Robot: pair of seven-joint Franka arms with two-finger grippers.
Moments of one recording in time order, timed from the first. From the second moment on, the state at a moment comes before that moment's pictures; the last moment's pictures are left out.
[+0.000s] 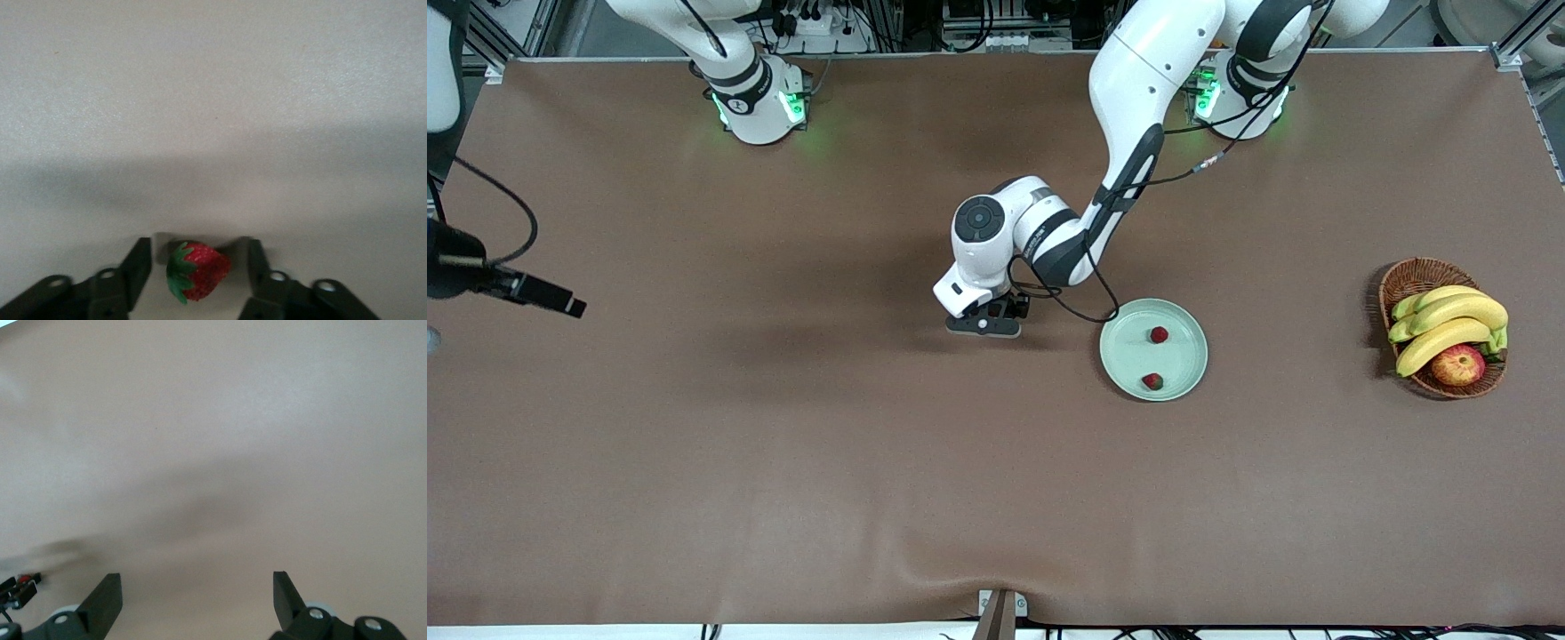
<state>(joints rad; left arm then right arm) -0.83 0.85 -0.05 -1.46 0.10 2.33 -0.83 0.08 0.10 -0.17 -1.58 0.11 1.64 0.16</state>
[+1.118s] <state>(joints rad) -0.52 0.66 -0.03 -1.57 0.10 2.18 -0.79 -0.03 0.09 -0.06 -1.43 0.04 1.48 0.16</state>
